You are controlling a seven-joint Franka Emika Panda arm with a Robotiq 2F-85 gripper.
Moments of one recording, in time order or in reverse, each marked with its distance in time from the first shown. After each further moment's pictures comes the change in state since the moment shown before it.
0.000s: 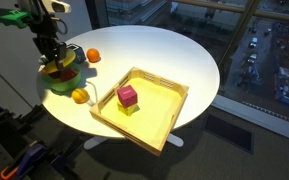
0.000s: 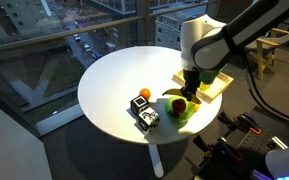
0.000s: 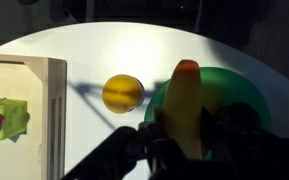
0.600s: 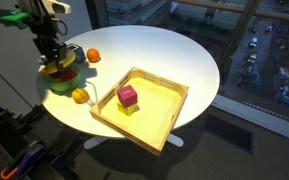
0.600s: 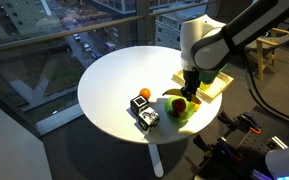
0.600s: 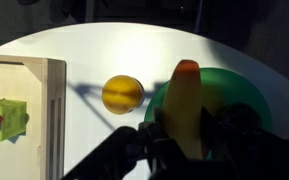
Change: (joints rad) arm 0.000 0.006 0.000 0.001 0.000 0.001 0.000
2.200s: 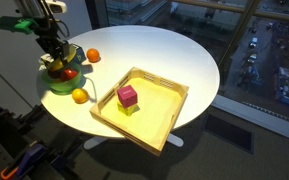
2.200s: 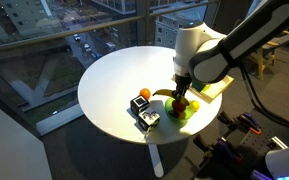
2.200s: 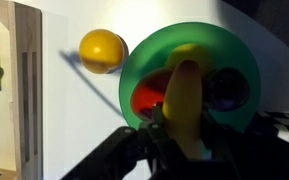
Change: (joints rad) arm 0.042 0.049 0.014 -0.013 -0.067 0.216 0.046
